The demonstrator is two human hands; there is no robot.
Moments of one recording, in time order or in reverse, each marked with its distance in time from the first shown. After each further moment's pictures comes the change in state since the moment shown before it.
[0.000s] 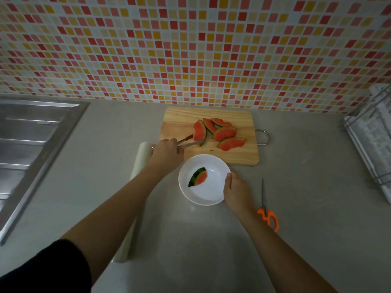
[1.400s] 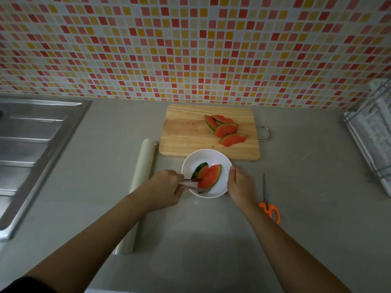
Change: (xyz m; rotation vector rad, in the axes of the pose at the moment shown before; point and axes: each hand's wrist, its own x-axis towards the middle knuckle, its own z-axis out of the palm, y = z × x) left_hand -0.087 -0.020 -0.013 0.147 -0.280 0.440; right_hand 0.003 0.004 0.002 0.085 0.047 0.046
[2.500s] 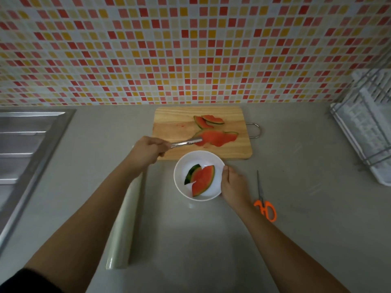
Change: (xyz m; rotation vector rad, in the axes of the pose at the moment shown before) left_hand 0.063 -0.040 -0.039 -0.970 0.216 -0.447; right_hand 0.000 0.002 0.004 0.009 0.044 -0.017
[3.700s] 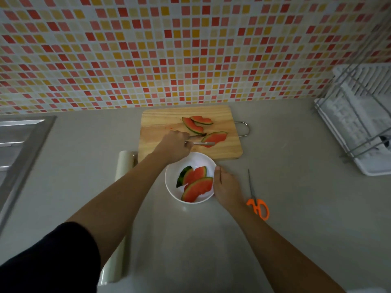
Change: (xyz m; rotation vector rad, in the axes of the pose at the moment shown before) left_hand 0.056 0.023 0.074 0.857 -0.102 0.444; right_hand 0.001 -0.003 -0.001 -0.051 0.005 -0.033
